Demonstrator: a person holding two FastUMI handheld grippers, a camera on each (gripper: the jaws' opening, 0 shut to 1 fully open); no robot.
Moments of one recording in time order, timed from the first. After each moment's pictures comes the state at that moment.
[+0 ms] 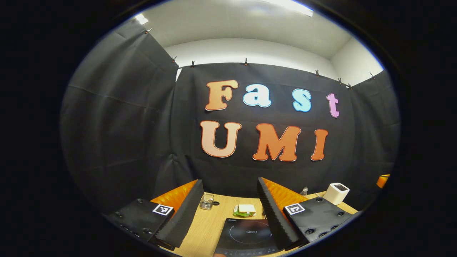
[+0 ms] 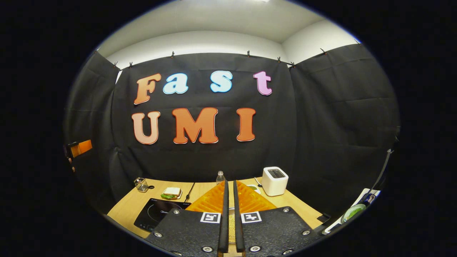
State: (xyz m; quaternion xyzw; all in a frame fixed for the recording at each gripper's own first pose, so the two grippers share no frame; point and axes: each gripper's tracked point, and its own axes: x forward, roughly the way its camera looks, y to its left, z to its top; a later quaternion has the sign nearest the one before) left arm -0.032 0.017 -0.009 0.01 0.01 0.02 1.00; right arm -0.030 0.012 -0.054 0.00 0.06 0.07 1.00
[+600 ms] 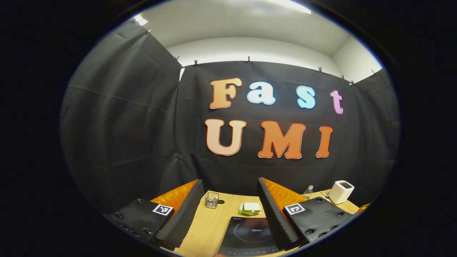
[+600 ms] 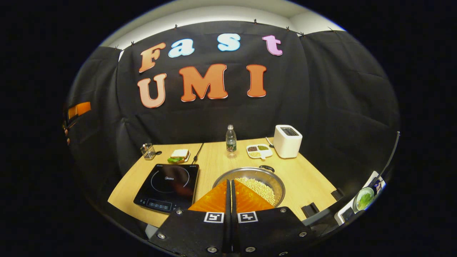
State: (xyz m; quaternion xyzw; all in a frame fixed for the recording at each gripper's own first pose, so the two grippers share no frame) left arm -0.032 0.028 -0.021 0.02 0.02 0.05 1.00; right arm -0.056 0.026 -0.196 -0.02 0.23 0.12 0.97
